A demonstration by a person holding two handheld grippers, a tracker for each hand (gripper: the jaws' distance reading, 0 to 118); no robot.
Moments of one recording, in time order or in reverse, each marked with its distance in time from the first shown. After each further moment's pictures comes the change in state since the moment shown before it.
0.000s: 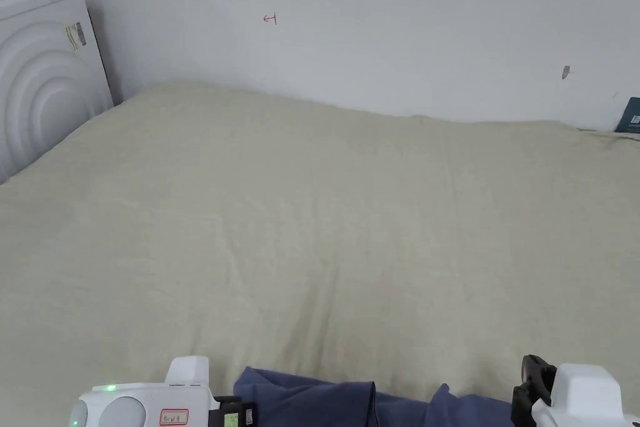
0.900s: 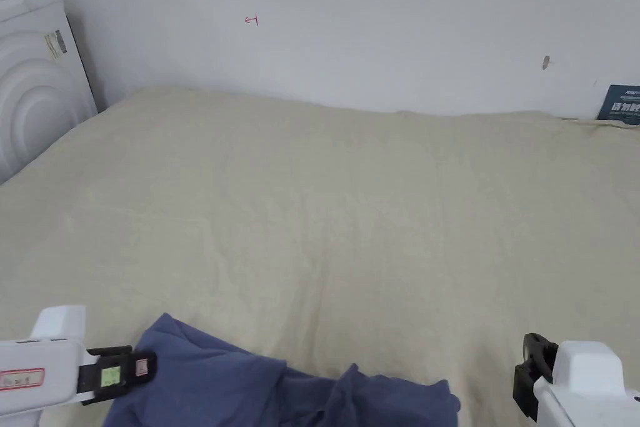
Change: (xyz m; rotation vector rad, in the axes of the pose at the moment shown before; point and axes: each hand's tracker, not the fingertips) left arm -0.030 0.047 0.139 0.132 0.075 -0.086; right arm 0.015 0.007 0.004 0.032 -0.018 -0.011
